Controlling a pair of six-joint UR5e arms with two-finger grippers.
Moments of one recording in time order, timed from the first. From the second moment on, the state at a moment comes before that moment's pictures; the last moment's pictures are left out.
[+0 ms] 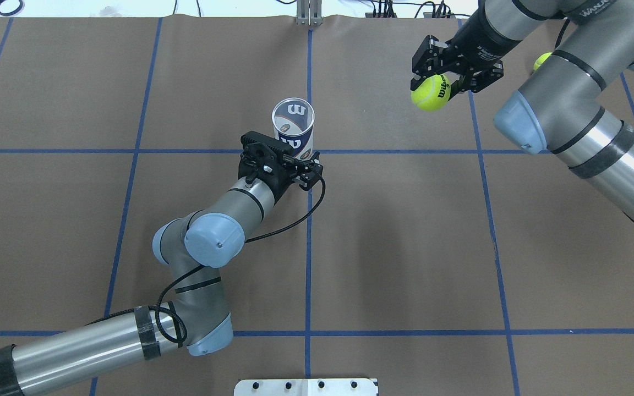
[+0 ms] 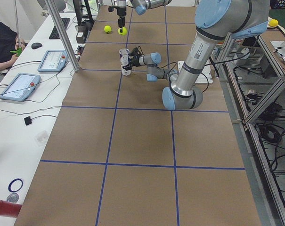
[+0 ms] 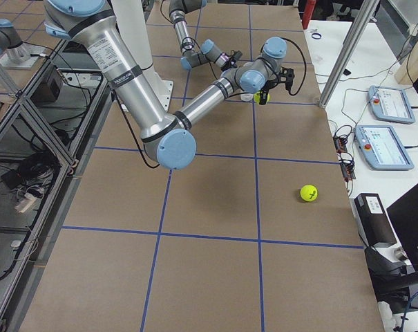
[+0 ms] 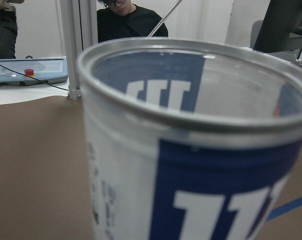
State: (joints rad) left arm -0.39 -2.27 -1.26 -2.67 -1.04 -0.80; right arm 0.99 -0.95 1.62 -1.39 2.37 1.10
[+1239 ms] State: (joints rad) left arm -0.39 -2.28 -1.26 -2.67 -1.04 -0.81; right arm 0.88 -0.80 1.64 -1.38 2.32 1.33
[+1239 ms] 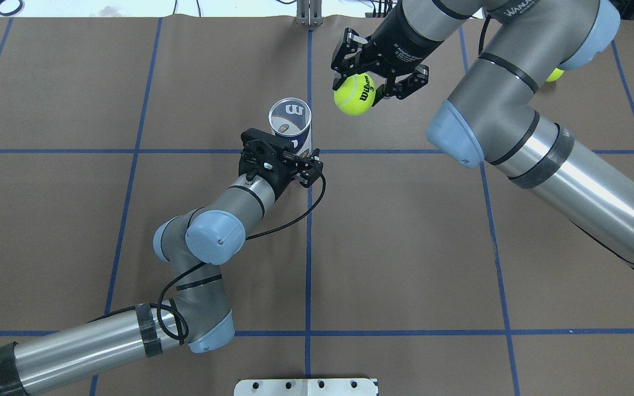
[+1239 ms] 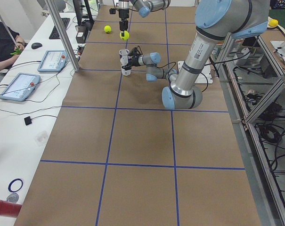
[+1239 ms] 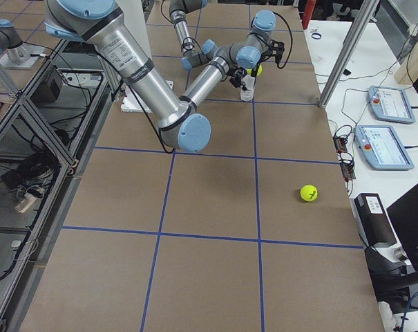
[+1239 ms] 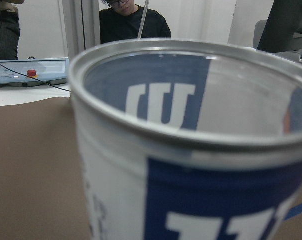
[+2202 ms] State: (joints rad) left arm -0.40 -2.27 -1.26 -2.67 -1.04 -0.81; right arm 0.78 -0.69 1.58 -1.38 2.18 1.39
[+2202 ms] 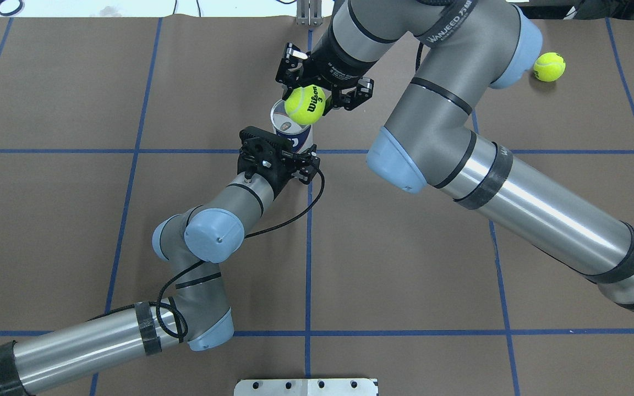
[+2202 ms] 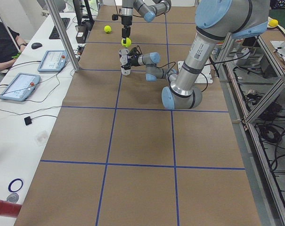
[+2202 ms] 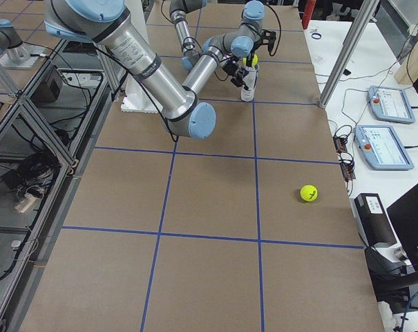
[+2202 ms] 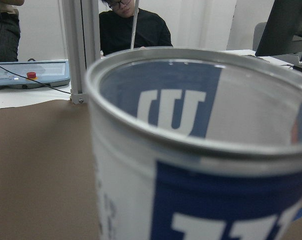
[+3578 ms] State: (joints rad) left arm -0.40 -2.27 -1.25 -2.67 -1.04 -0.80; right arm 0.78 -0.63 1.48 -1.32 2.14 1.39
